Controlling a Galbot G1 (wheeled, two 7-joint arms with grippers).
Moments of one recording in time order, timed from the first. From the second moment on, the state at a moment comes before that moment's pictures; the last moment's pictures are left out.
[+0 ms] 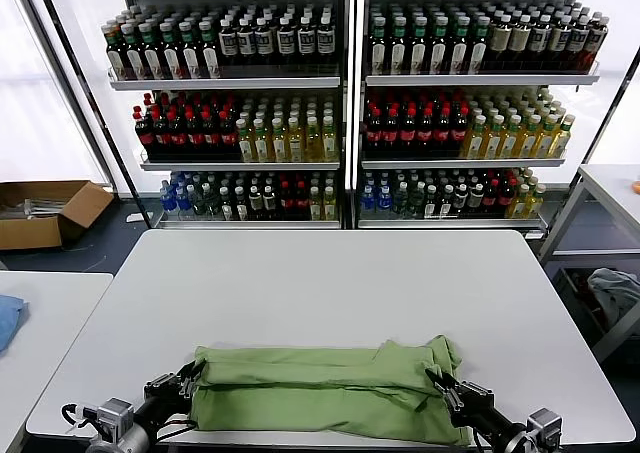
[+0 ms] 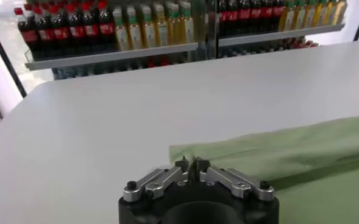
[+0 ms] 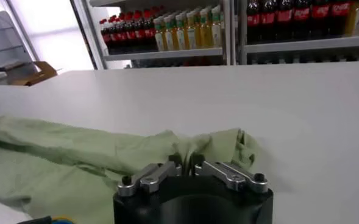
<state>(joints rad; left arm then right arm) 1.67 -1.06 -0.66 -2.11 -0.39 0.45 0.10 -1.73 1.10 0.72 2.13 0.47 -0.36 -0.34</state>
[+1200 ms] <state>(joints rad) 1.74 -1.30 -0.54 -2.15 -0.32 0.37 -0.18 -1.79 1.17 0.97 2.13 0.52 -0.09 -0.27</state>
